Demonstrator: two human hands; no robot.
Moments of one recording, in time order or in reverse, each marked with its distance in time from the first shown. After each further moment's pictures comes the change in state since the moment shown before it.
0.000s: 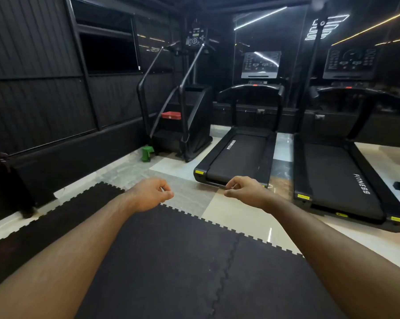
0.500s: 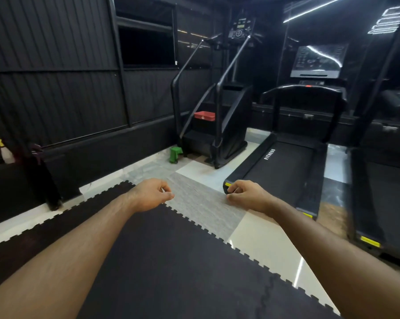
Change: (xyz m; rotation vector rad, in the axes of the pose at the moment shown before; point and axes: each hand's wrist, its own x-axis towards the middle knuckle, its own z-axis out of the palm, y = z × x) left_hand 0.255 -0.129 -0.063 -0.044 0.101 -0.191; right_hand 0.334 -0.019 0.034 -0.017 -0.151 -0.107
